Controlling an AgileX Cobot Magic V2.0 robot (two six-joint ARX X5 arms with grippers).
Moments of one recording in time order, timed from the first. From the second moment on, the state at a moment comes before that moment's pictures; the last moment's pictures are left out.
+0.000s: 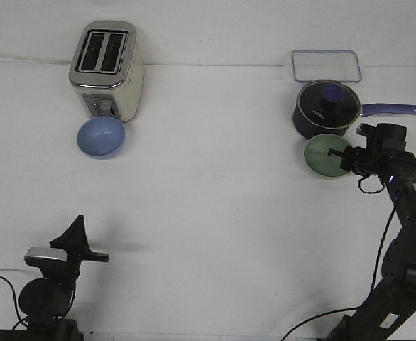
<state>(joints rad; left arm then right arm) -0.05 0.01 0.03 0.12 0.00 0.00 -0.26 1.86 1.38 -0.51 -0.24 0.16</state>
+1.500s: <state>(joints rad) -0.05 0.01 0.03 0.12 0.00 0.00 0.61 1.39 0.90 -0.44 -0.34 0.39</state>
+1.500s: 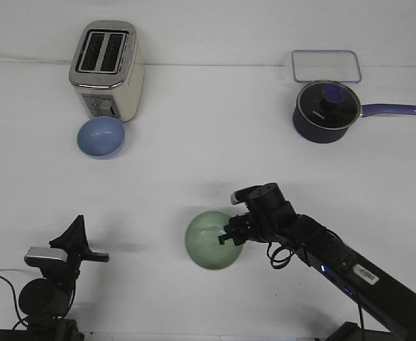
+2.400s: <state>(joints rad) -0.05 0.01 0.04 0.20 0.00 -0.16 0.43 1.19 0.95 -0.41 -0.30 0.29</state>
